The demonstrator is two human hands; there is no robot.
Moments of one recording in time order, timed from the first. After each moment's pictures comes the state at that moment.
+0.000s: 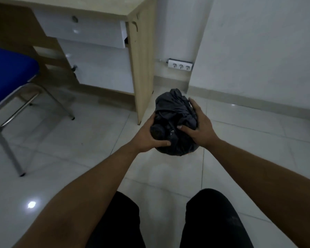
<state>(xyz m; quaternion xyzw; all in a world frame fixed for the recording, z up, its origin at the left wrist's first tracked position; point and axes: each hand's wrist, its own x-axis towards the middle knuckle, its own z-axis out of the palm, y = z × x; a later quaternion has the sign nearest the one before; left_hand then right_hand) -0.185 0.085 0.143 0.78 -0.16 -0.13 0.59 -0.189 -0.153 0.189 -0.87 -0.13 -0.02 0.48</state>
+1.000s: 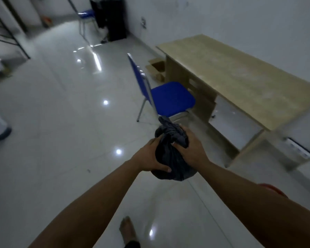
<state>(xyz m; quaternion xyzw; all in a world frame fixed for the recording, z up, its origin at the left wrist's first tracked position) -0.521 0.398 0.562 0.90 0.20 -0.02 0.38 -0.373 0.249 0.570 -0.78 -0.39 0.16 0.47</state>
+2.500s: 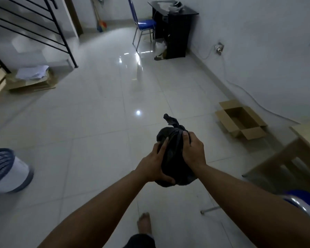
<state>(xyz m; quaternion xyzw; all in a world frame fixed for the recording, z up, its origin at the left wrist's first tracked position) -0.377 1.373 0.528 0.91 0.30 0.02 0.29 -0.213 1.301 0.556 -0.78 -0.35 0.19 0.48</state>
